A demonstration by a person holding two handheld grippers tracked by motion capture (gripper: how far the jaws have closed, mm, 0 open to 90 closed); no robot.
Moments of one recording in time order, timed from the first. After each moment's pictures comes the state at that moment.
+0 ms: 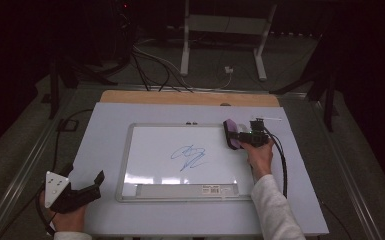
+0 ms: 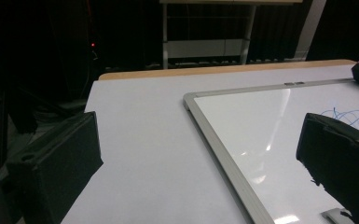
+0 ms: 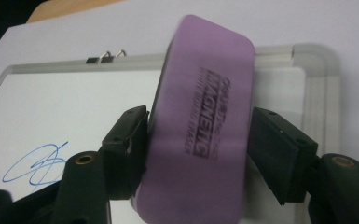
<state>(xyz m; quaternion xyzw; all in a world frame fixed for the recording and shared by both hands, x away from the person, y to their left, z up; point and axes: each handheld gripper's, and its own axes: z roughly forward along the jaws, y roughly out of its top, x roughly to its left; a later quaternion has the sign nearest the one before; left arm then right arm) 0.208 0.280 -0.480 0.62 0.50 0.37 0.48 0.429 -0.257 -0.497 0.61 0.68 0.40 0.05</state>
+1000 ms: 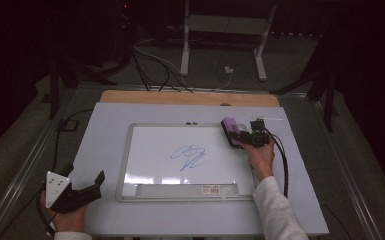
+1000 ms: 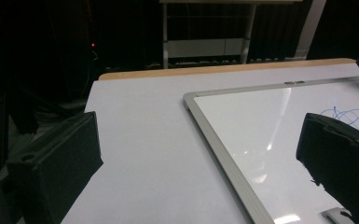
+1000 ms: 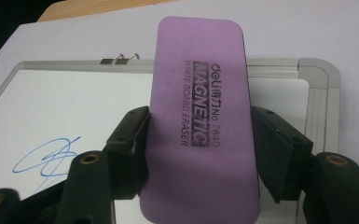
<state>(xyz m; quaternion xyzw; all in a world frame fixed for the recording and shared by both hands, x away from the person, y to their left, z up) 0.208 0.278 -0.480 0.62 0.50 0.37 0.48 0.419 -0.255 -0.484 0.58 0.70 0.41 0.07</state>
